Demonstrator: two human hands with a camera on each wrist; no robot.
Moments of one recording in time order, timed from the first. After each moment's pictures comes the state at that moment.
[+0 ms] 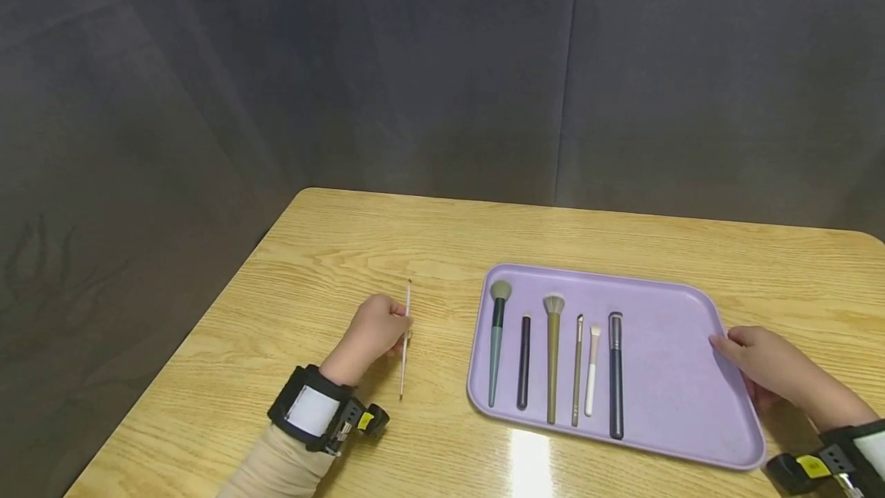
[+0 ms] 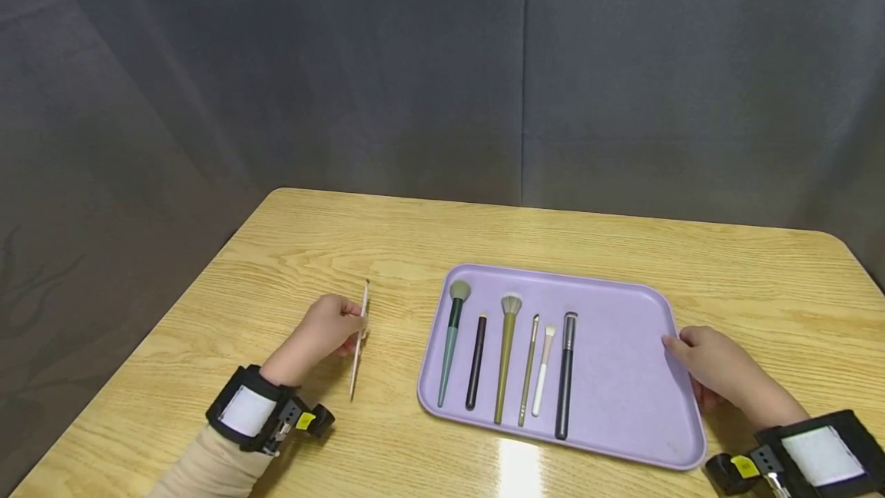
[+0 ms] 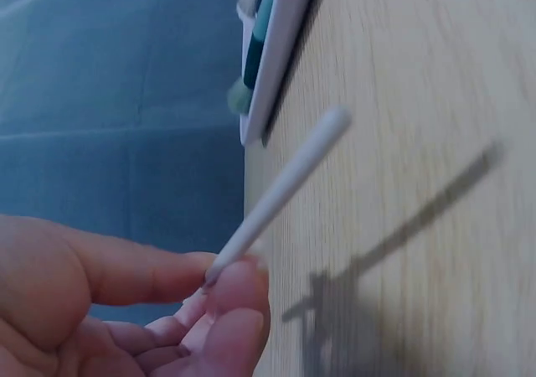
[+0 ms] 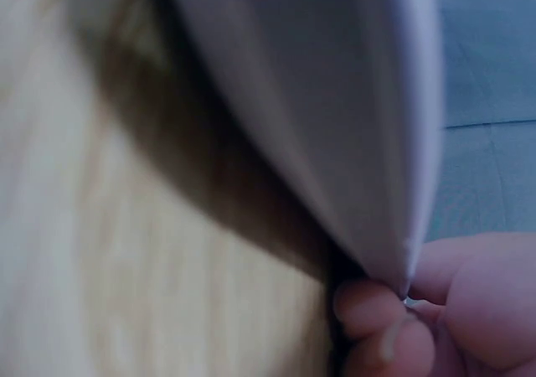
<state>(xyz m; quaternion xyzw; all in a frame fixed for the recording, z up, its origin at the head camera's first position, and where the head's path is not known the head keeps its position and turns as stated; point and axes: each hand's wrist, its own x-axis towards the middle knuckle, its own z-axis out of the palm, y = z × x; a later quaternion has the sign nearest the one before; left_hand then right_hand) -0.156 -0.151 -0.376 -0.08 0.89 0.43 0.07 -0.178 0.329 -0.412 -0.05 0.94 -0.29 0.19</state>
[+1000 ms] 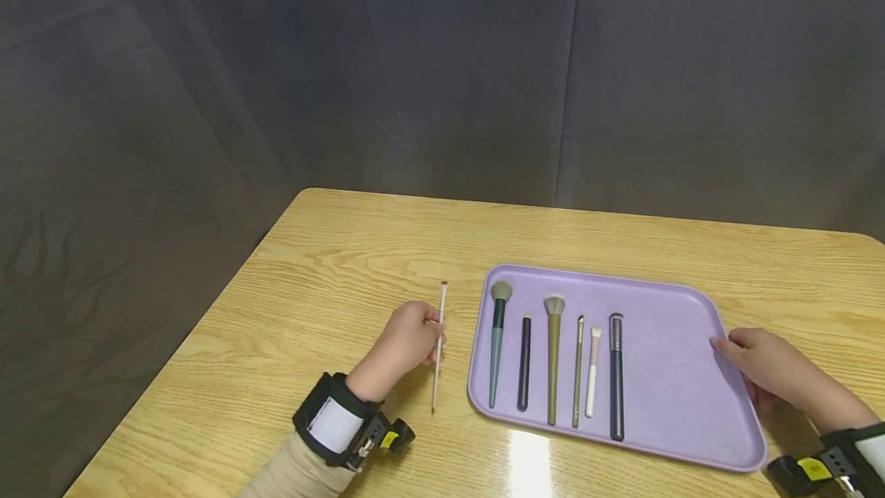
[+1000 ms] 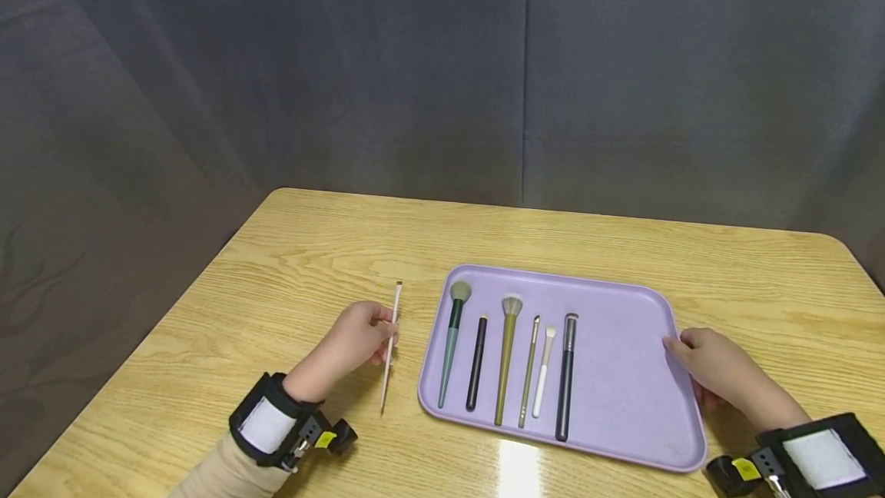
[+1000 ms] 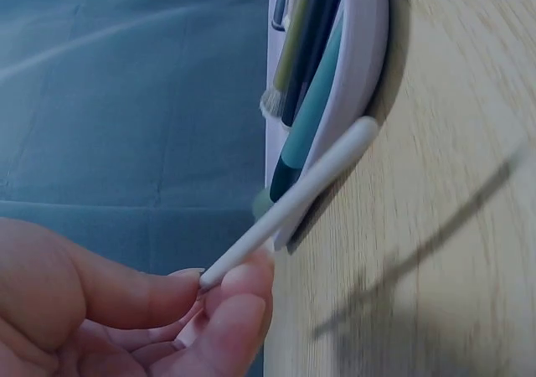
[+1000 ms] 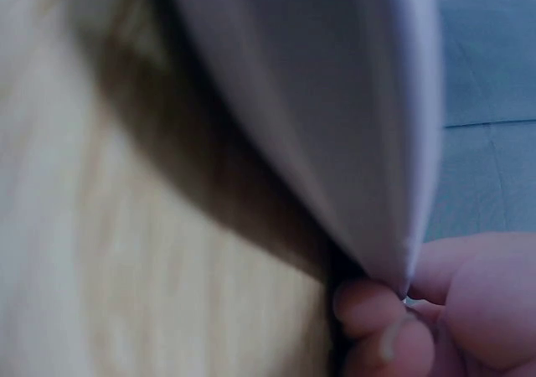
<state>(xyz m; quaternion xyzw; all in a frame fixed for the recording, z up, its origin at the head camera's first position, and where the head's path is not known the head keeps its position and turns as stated) -0.143 -0.114 -0.365 -0.02 0.87 0.48 0.08 -0.179 0.329 -0.411 -0.05 0.94 -0.29 0.19</state>
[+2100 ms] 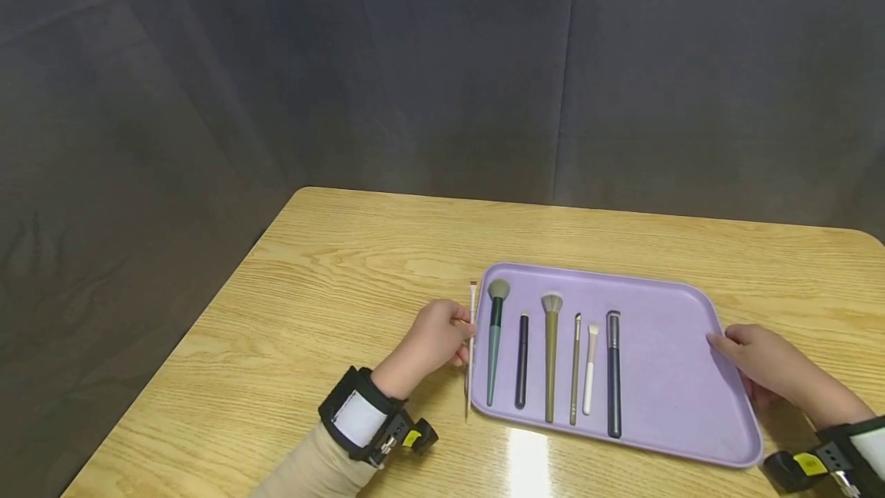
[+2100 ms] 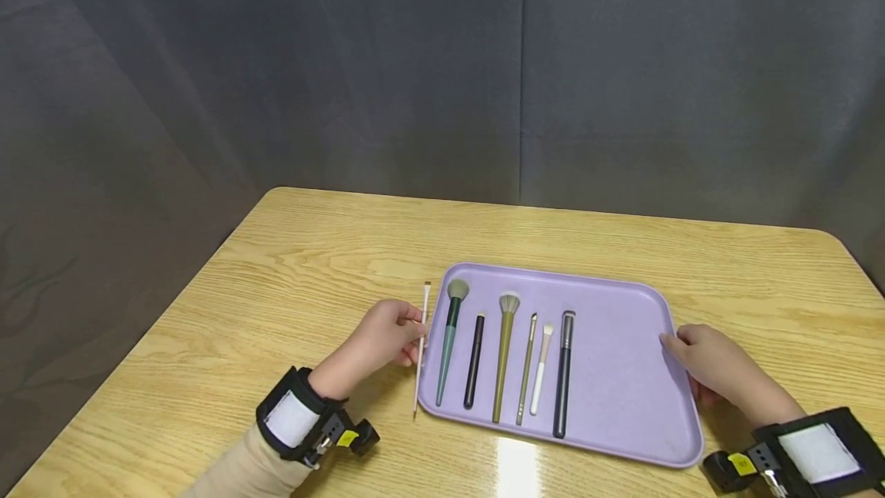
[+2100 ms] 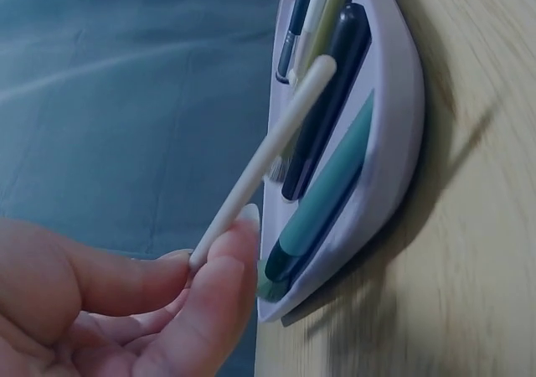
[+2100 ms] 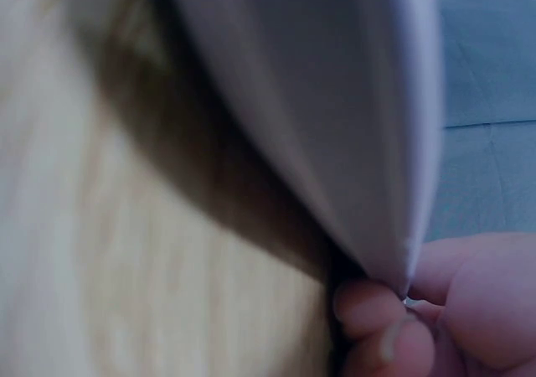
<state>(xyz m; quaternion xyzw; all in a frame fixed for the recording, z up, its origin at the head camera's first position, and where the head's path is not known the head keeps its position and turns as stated) -0.150 -0.083 -0.368 -0.01 0.83 0.54 0.12 -0.177 0.327 -0.407 -0.04 0.94 -0.29 0.19</state>
